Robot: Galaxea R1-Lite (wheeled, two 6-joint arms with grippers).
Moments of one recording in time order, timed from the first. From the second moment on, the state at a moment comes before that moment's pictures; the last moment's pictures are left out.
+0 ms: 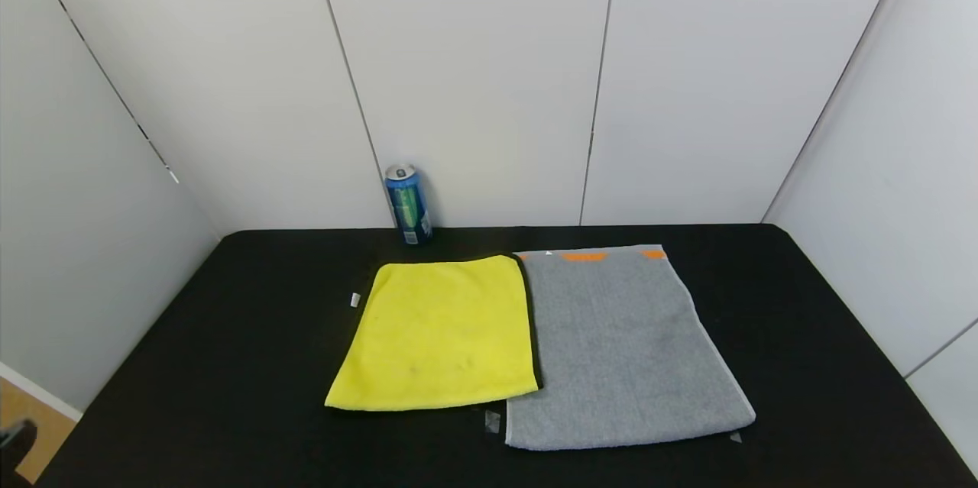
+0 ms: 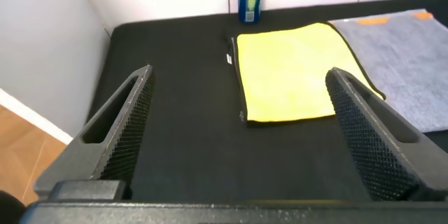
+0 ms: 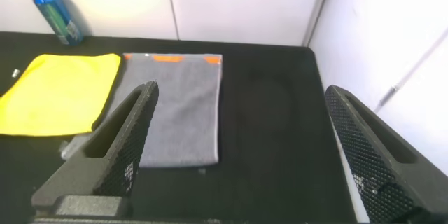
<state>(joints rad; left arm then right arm) 0.00 0.51 -0.49 0.01 -0.03 0.05 0.08 0.58 -0.59 0.01 0.00 0.02</state>
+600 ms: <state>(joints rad) -0.01 0.87 -0.65 0.01 -0.10 0.07 0.36 1.10 -0.81 -0.09 0.00 0.04</state>
